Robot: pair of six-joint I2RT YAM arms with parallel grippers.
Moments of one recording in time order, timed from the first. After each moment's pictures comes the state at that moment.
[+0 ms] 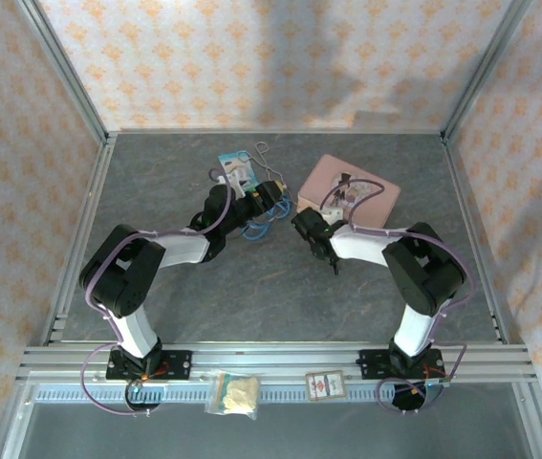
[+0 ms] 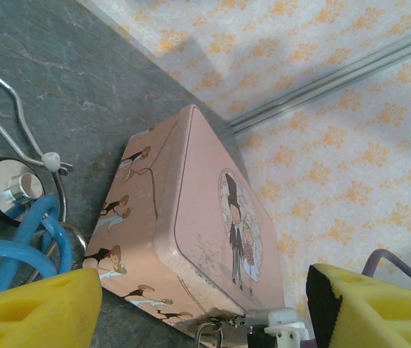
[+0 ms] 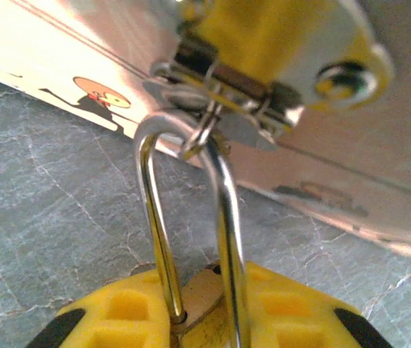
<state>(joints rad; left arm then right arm) -0.48 1.74 0.83 0.72 0.21 -1.01 0.65 1.76 0.96 -0.47 0.56 0.66</state>
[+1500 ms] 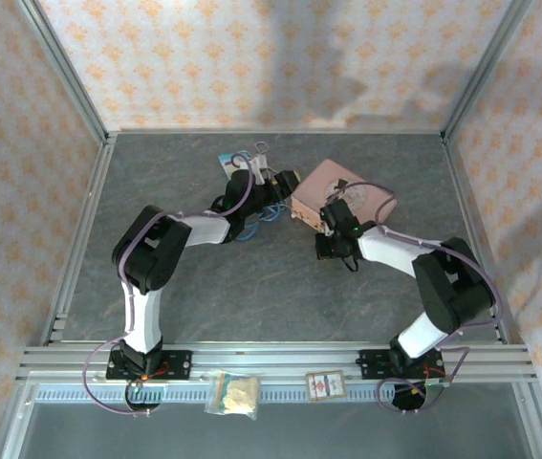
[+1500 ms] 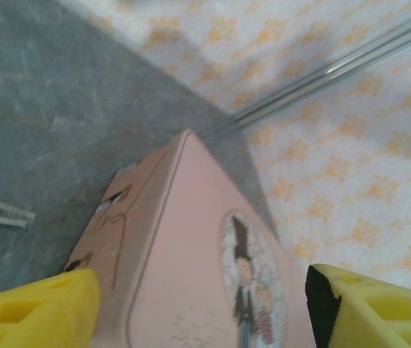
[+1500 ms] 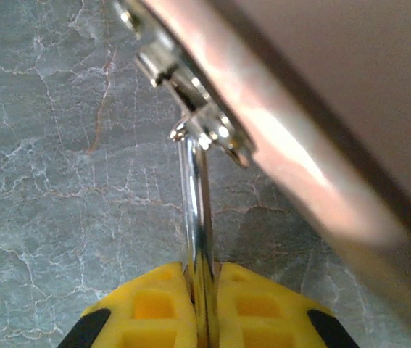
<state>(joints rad) -0.50 2.01 1.12 0.66 0.24 -0.94 0.49 1.58 0.82 -0.34 -0.01 0.34</state>
